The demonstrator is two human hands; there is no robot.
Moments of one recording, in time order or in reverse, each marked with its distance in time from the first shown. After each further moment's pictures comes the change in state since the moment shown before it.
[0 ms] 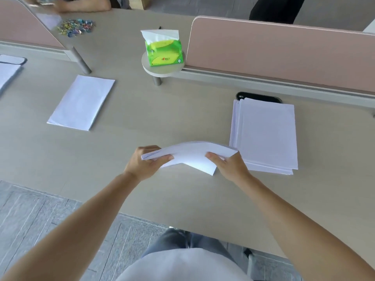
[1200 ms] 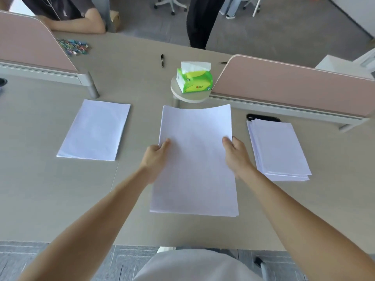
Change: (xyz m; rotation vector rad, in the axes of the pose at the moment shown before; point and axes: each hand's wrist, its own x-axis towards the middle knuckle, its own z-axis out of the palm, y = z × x) left_hand 0.090 -0.066 -0.163 -0.392 -0.136 -0.263; right_hand 0.058 -0.163 0.160 0.040 0.445 0.111
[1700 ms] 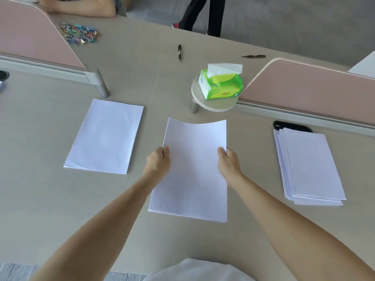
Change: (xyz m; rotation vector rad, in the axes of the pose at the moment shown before) left_hand 0.121 -0.031 -0.030 0.458 0.117 0.013; right_hand 0.087 0.008 0.107 -0.076 -0.019 0.227
